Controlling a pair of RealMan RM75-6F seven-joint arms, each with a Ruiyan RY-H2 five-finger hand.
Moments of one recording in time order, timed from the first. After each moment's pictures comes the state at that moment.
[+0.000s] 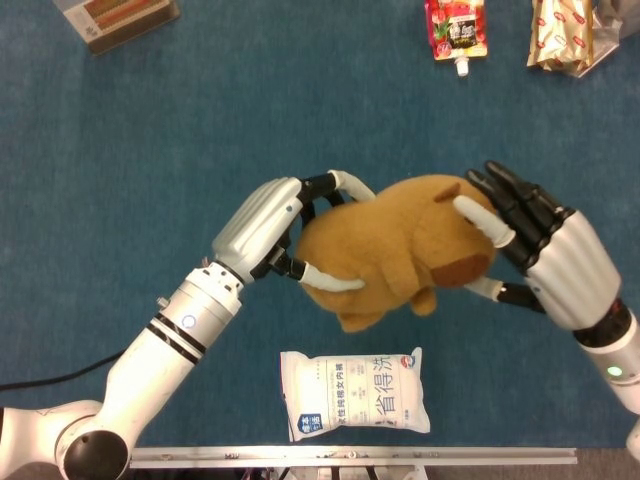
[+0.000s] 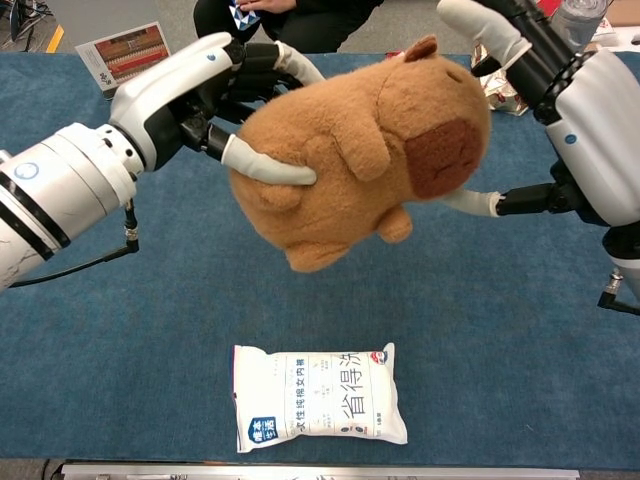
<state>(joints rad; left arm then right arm) -0.63 -1.41 -0.27 -2.16 1.09 1.04 -0.03 0.38 -1.61 0.08 -1.34 -2.05 1.70 0.02</state>
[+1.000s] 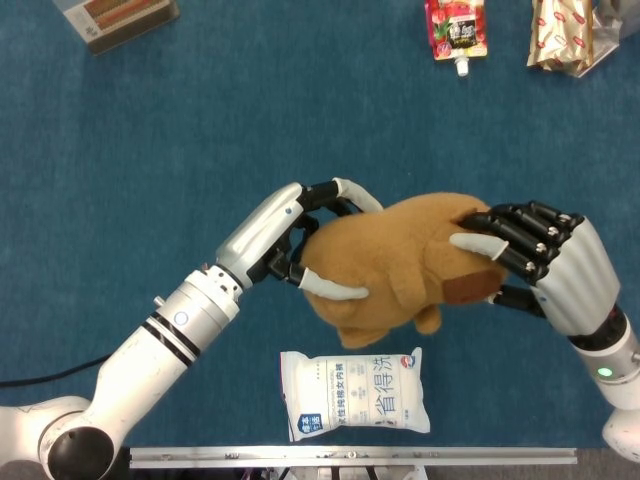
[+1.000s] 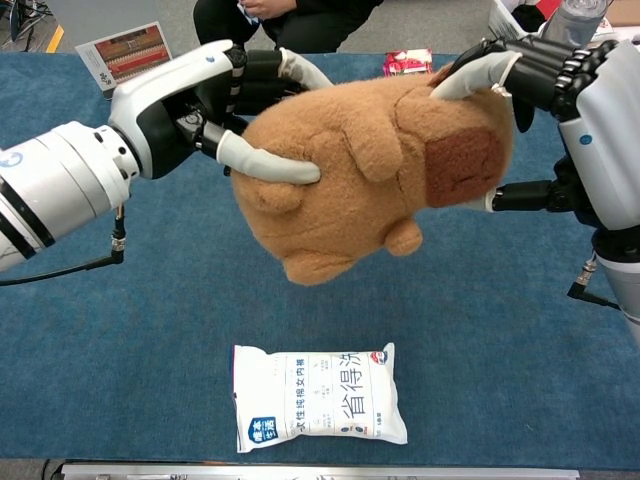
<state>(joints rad) -0.65 -1.34 -0.28 -2.20 1.05 0.95 -0.24 0.41 -1.72 0.08 -1.21 -2.05 1.86 0.04</state>
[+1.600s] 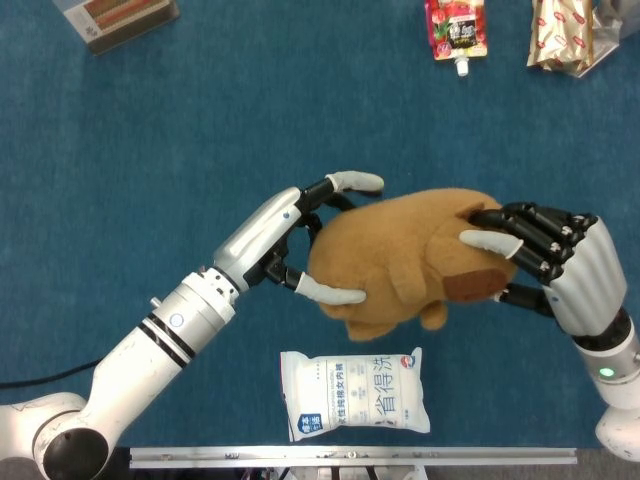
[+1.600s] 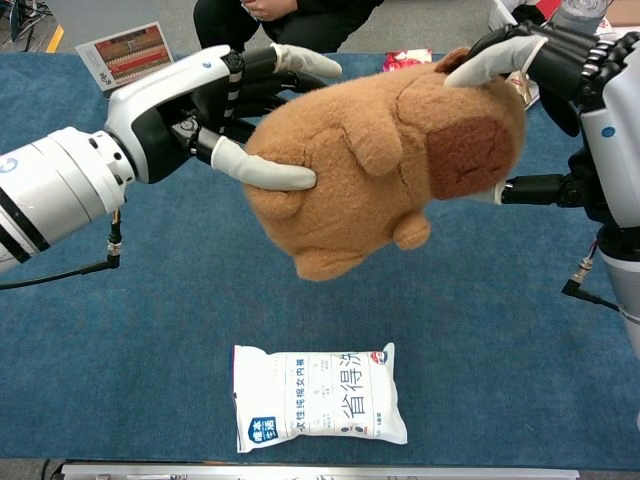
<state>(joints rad) -0.64 -1.32 -0.26 -2.17 1.14 0.93 -0.31 0.41 -1.75 0.08 -1.18 -2.03 1.92 0.06</state>
